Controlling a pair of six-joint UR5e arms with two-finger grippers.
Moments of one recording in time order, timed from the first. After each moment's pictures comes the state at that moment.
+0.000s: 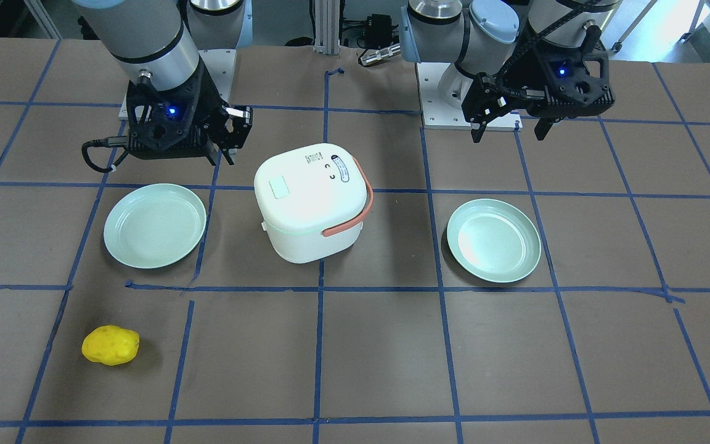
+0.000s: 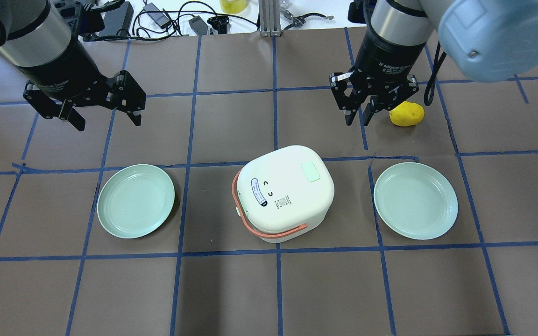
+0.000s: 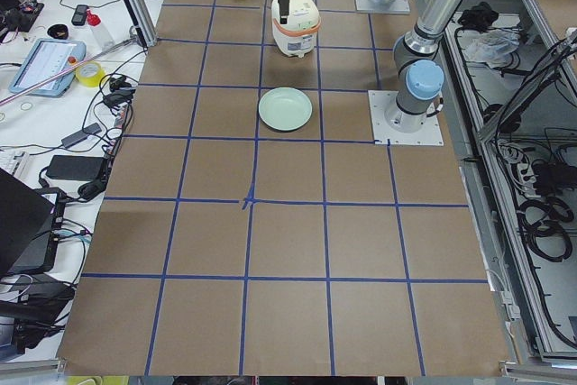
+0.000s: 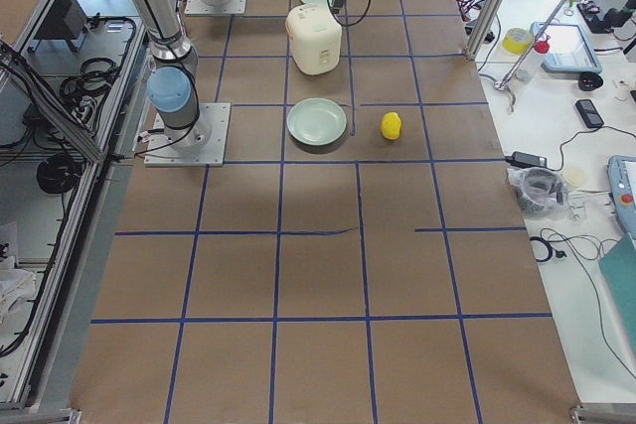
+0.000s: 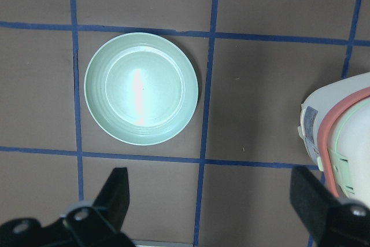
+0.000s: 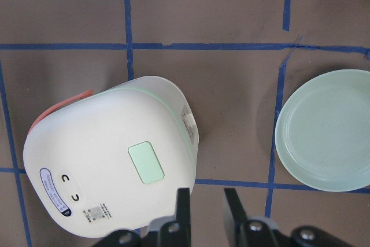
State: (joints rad) left arm -1.55 -1.49 -1.59 -1.62 1.59 -0.05; right arm 1.72 -1.49 1.52 -1.50 -1.45 0.11
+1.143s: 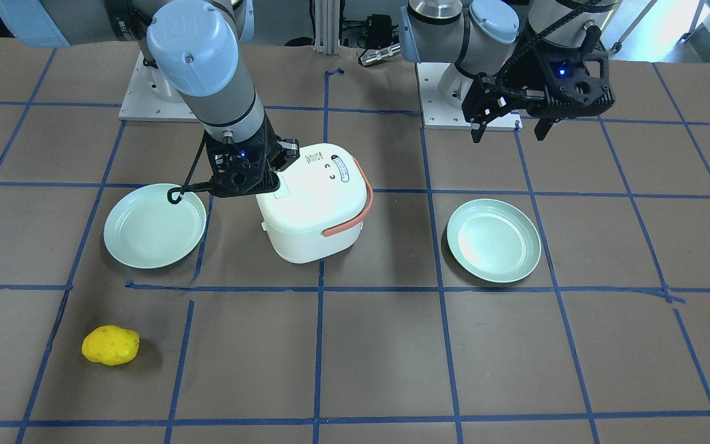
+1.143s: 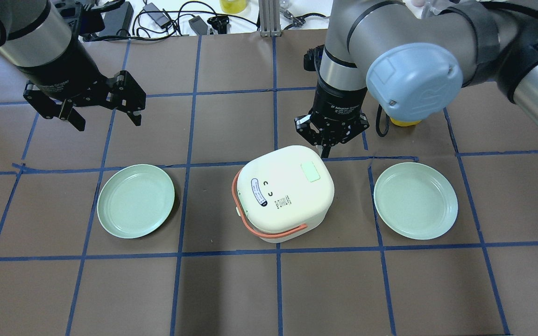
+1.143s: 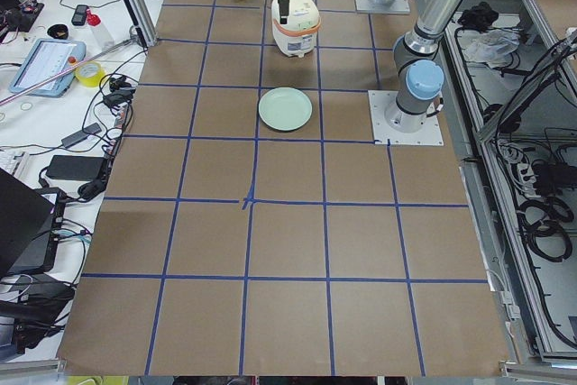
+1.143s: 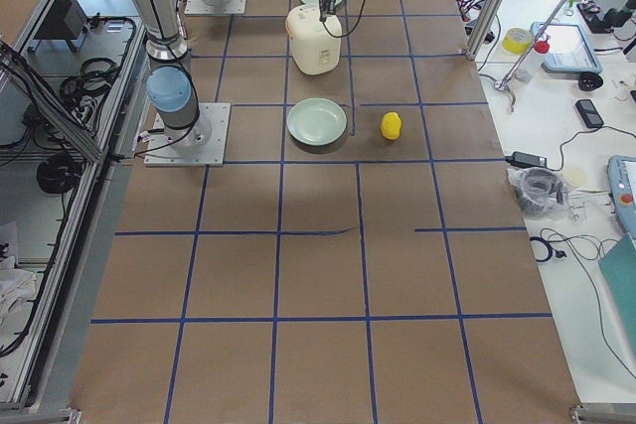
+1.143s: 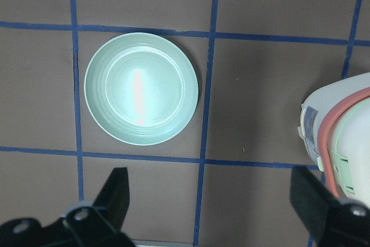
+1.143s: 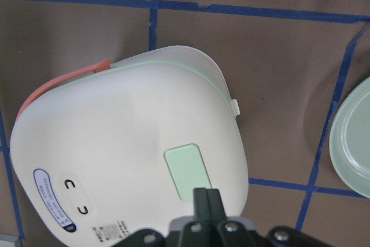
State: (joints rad) left arm -1.55 -1.49 -1.59 -1.62 1.59 -0.05; right arm 1.81 -1.41 1.63 -1.60 -1.41 0.13
